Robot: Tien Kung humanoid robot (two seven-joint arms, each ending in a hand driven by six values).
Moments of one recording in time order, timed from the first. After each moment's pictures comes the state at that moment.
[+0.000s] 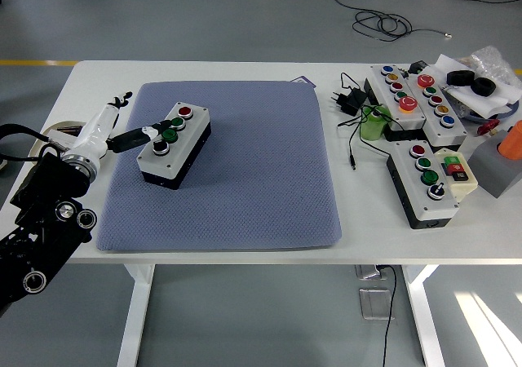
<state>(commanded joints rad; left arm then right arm) -0.50 0.27 -1.08 -1.22 1.74 0.18 0.43 0.14 -0.16 0.67 0.18 -0.29 -0.24 -0.14</state>
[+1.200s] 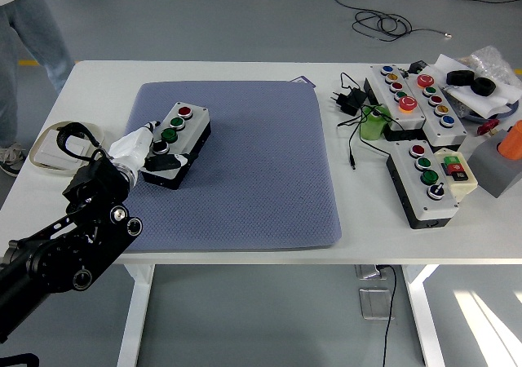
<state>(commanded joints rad) -0.61 0.18 -0.91 -1.07 1.87 0.13 0.61 0.14 -0.17 0.67 0.18 -0.31 -0.24 -0.15</state>
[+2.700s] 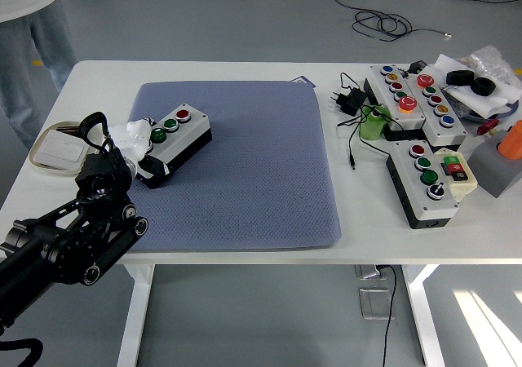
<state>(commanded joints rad) -0.68 0.18 -0.83 -0.97 2.08 0.06 0.65 0.14 -0.17 0.68 0.18 -0.31 -0.24 -0.14</state>
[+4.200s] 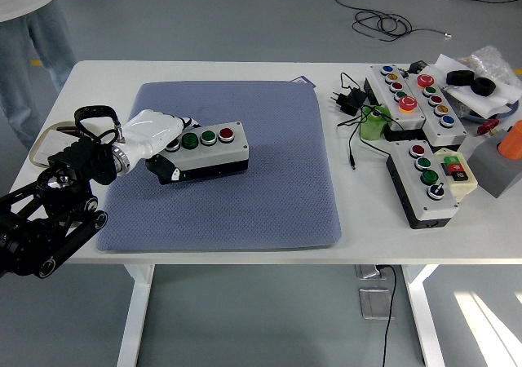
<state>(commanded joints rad) -0.74 0.37 -0.73 -1.03 2.15 0.06 -0.03 0.13 -0.17 0.68 0.18 -0.32 -0.25 -0.15</state>
